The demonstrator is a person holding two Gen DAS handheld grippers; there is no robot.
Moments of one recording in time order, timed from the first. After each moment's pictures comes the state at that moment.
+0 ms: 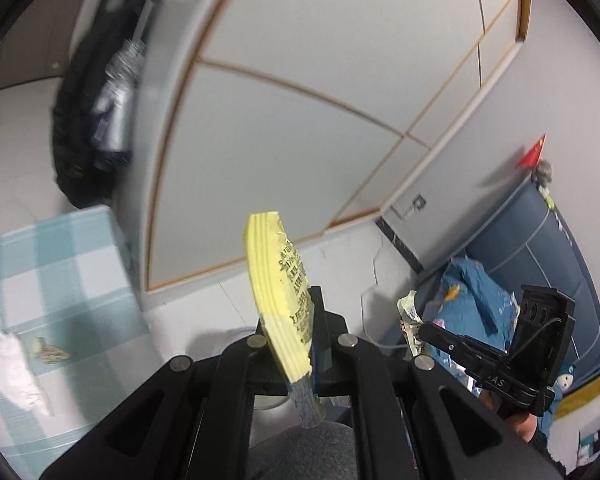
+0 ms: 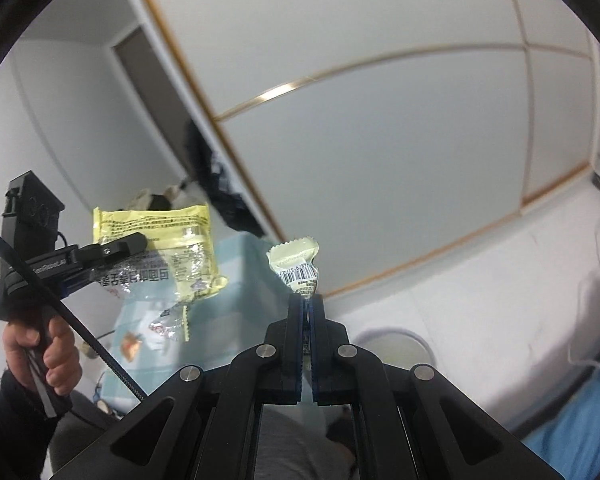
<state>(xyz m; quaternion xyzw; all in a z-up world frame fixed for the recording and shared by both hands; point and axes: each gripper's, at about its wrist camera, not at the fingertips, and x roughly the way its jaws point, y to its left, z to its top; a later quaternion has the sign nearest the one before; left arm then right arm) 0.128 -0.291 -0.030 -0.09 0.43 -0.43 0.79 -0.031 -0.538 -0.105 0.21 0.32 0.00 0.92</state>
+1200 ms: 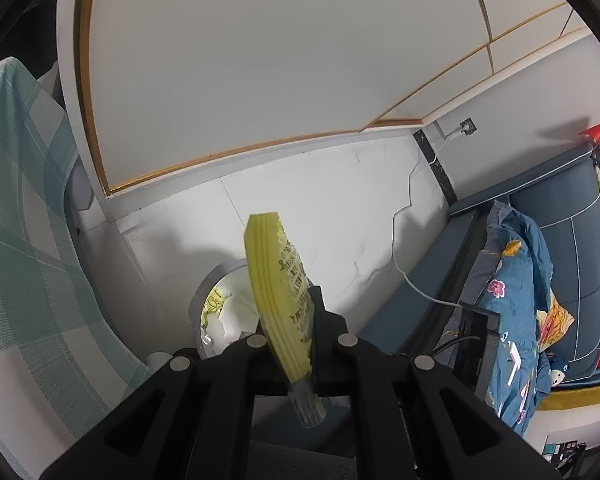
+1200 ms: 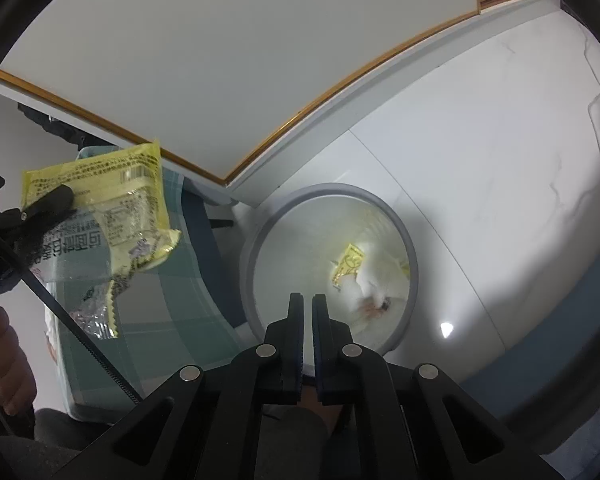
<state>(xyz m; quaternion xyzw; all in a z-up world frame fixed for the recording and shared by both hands) 0.174 -0.397 -0.174 -0.05 0.61 -0.39 0.69 0.037 -0.601 -0.353 0.34 0.51 -0.04 0.79</state>
